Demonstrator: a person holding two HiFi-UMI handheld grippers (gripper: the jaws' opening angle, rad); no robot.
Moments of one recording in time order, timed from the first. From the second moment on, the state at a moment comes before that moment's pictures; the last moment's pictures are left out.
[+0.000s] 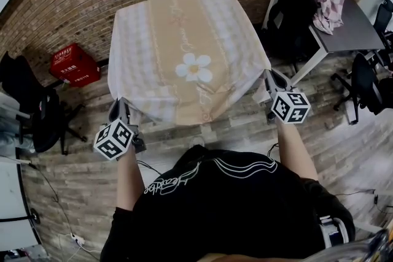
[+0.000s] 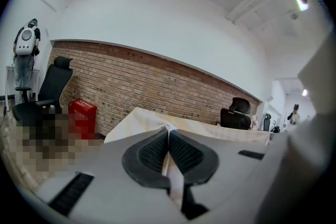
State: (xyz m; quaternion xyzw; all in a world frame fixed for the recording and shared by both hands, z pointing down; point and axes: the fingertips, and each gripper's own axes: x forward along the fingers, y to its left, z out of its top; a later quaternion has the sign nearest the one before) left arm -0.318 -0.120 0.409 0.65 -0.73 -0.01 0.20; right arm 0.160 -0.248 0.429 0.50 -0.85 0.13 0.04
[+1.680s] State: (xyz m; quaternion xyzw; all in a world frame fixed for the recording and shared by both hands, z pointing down) left arm -0.282 -0.037 0.423 0.68 -0.69 0.02 0.24; right arm 0.152 -0.150 0.442 0.50 -0.85 0.18 0.05
